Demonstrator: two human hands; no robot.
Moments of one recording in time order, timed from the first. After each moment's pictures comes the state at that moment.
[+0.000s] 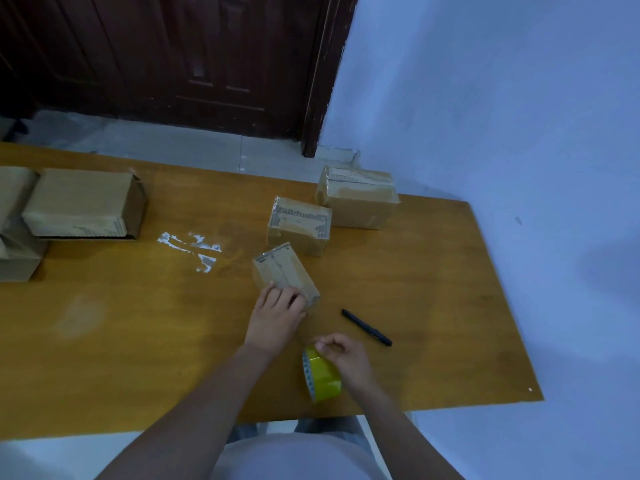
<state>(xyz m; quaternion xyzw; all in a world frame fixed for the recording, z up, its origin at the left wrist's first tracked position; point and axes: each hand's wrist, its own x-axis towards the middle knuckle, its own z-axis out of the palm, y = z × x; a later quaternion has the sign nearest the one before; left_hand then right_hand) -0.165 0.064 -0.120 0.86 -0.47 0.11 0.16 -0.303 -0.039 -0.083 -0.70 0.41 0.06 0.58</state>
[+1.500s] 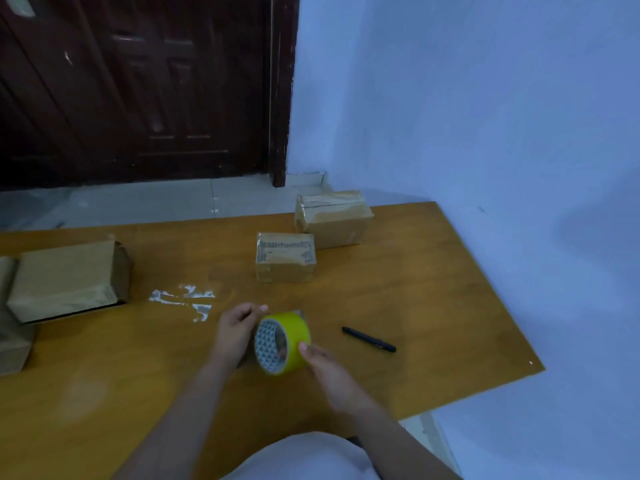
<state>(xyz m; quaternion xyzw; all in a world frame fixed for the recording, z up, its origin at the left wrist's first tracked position) -0.103 0.094 -0.065 0.69 -0.13 -0.32 0.63 -0.264 0.010 -0.045 -0.56 0.37 0.05 0.74</state>
